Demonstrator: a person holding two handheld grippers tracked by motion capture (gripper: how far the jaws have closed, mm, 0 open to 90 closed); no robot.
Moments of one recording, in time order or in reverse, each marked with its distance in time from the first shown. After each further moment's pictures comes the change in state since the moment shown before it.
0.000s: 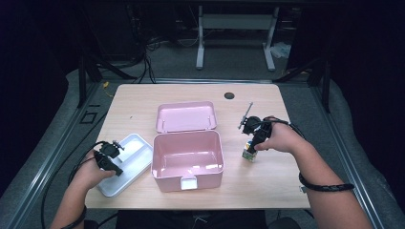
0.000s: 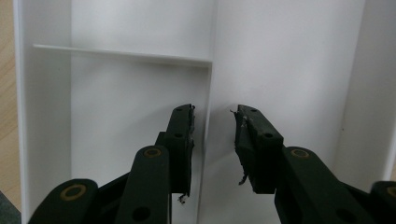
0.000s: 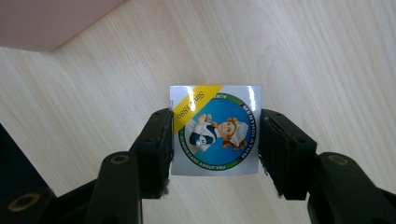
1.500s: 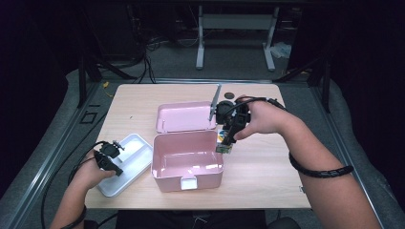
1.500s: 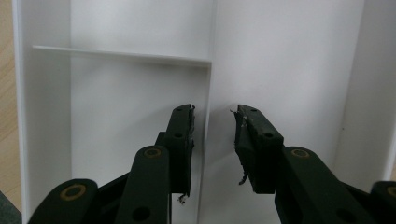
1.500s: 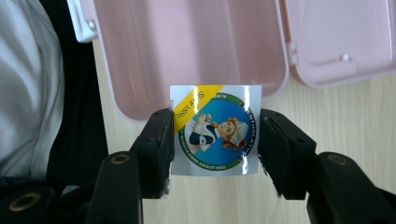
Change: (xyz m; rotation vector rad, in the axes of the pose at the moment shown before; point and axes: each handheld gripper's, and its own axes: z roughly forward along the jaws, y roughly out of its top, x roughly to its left) left arm 0.000 0.000 0.000 0.003 0.001 0.004; right arm 0.064 0.076 -0.101 -0.107 0.071 -0.386
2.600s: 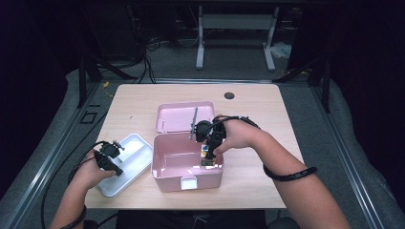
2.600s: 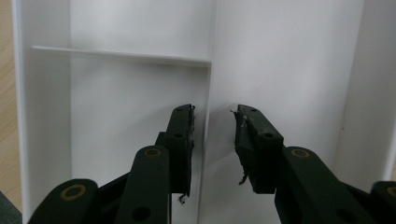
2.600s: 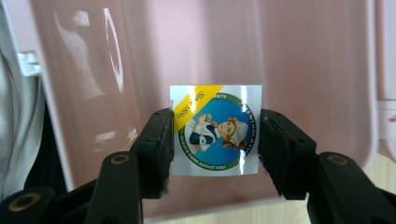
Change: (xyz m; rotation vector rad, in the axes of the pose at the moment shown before) left arm 0.000 0.000 0.000 0.000 -0.001 0.003; right arm 0.005 0.031 0.088 0.042 0.044 -0.035
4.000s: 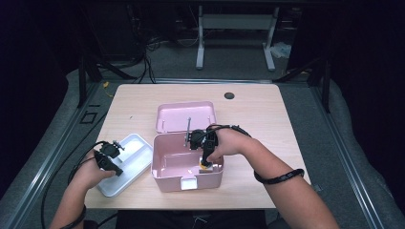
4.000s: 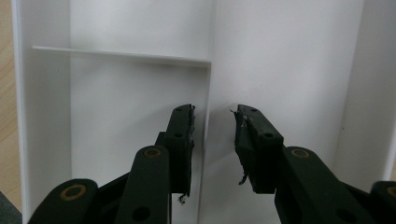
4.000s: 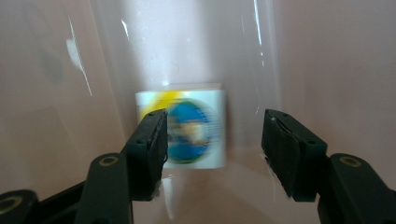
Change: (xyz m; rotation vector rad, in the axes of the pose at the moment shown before) left arm 0.000 0.000 0.000 0.000 -0.001 0.001; right arm -0.002 0.010 0.046 0.064 -0.006 0.028
